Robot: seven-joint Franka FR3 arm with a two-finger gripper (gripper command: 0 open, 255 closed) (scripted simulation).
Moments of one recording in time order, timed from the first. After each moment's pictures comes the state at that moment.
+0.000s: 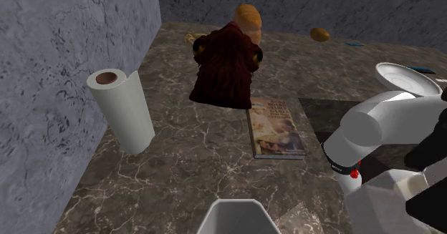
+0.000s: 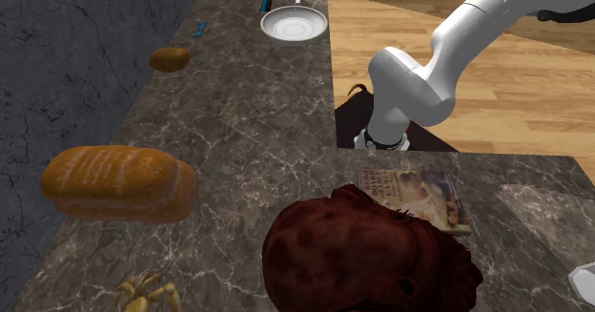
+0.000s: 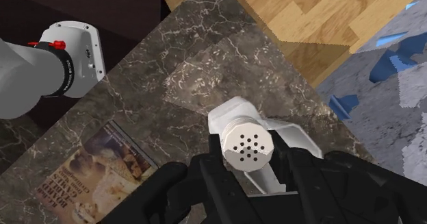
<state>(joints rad) -0.30 -0.80 0.89 -1.54 0.78 0.97 0.71</state>
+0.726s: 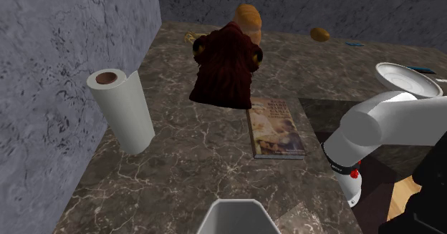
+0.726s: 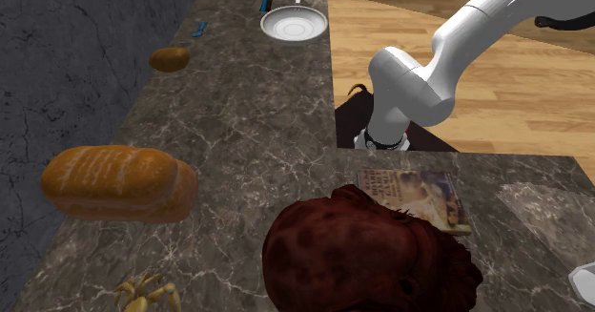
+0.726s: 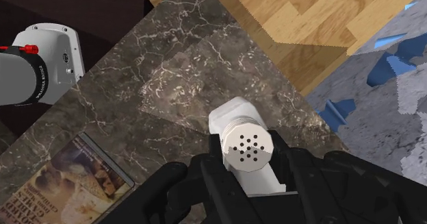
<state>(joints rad) -0.30 -0.85 0.97 -1.60 0.85 1.05 0.75</state>
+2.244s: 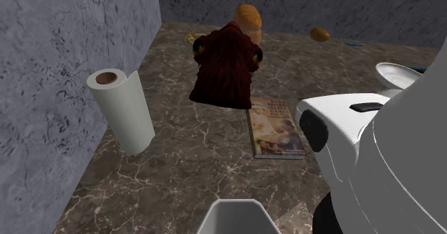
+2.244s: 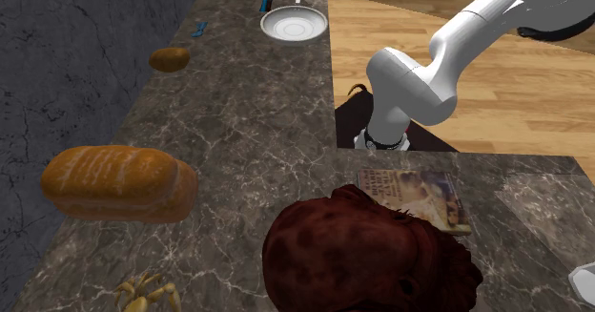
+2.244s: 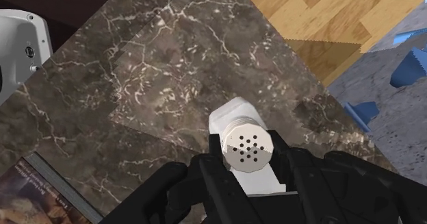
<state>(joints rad) -0.21 -1.03 1.04 -1.97 0.94 1.25 0.64</state>
